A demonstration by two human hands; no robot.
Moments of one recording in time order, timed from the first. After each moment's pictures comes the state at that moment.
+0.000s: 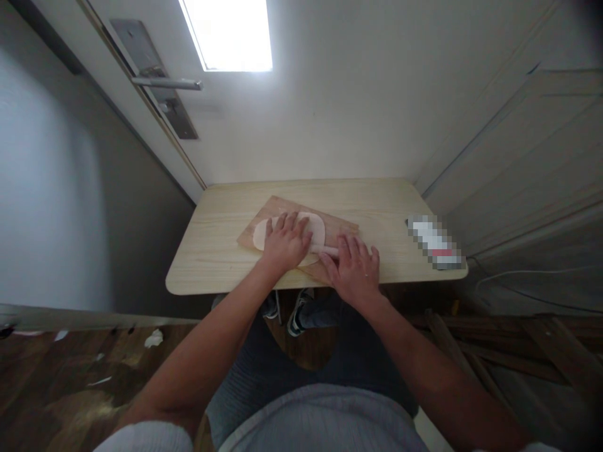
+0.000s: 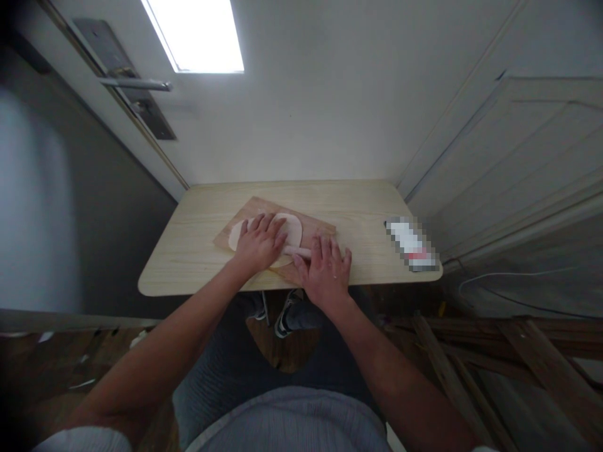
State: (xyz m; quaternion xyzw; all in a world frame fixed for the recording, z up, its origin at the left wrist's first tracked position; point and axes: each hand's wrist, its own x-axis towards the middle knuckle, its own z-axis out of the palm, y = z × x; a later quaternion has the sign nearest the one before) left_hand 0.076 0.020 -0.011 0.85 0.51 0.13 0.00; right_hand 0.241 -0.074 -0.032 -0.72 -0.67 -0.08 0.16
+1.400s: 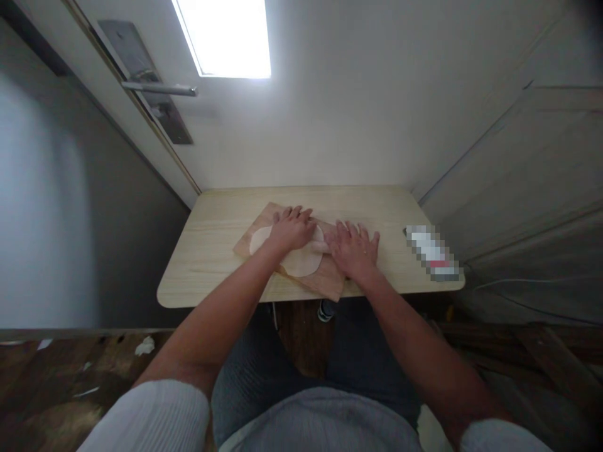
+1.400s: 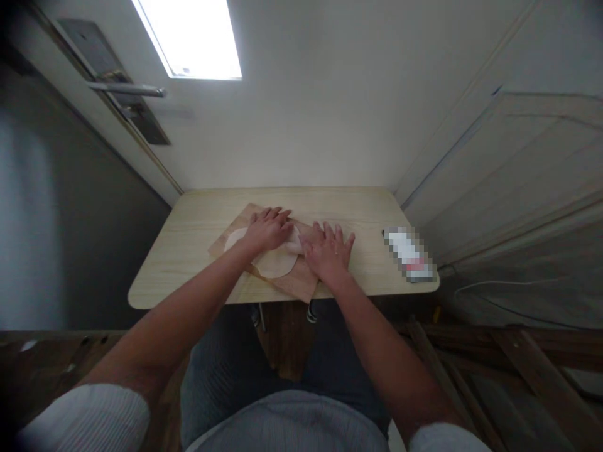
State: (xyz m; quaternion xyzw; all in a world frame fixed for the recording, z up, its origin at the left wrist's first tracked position) left_hand 0.102 0.095 -0.013 0.87 0.49 0.07 0.06; right_hand 0.264 -0.006 -0.020 -0.76 -0.63 -0.04 0.11
